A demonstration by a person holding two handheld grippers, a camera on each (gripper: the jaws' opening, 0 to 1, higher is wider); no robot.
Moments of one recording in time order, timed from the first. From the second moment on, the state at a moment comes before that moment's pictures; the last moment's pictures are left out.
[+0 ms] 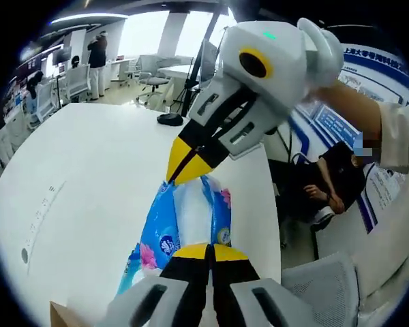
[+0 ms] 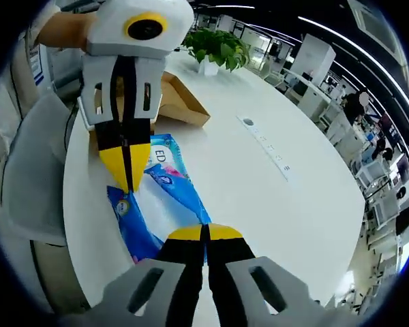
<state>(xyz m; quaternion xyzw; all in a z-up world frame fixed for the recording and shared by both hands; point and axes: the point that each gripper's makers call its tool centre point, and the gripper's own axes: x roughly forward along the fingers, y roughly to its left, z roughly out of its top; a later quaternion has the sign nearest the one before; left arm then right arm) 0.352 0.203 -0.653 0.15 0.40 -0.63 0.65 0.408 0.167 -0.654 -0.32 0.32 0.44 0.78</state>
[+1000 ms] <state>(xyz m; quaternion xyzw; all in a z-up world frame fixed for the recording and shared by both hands) 0.357 0.152 -0.715 0.16 0.42 -0.64 0.62 0.422 0.115 -0.721 -0.32 0.37 0.41 0.77</state>
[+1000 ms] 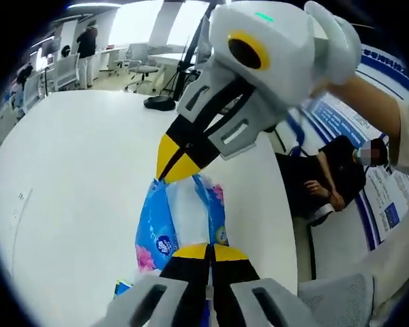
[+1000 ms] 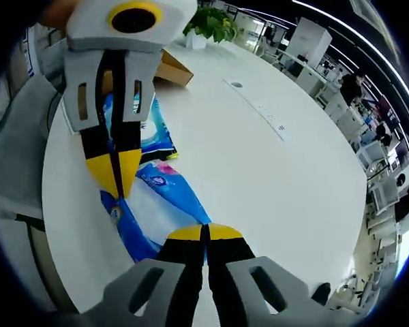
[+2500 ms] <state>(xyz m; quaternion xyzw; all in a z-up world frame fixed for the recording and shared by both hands) 0.360 0.176 -0.710 0.20 0.40 -0.62 0.64 0.404 0.117 -0.716 -0.32 0.38 0.40 0.77</state>
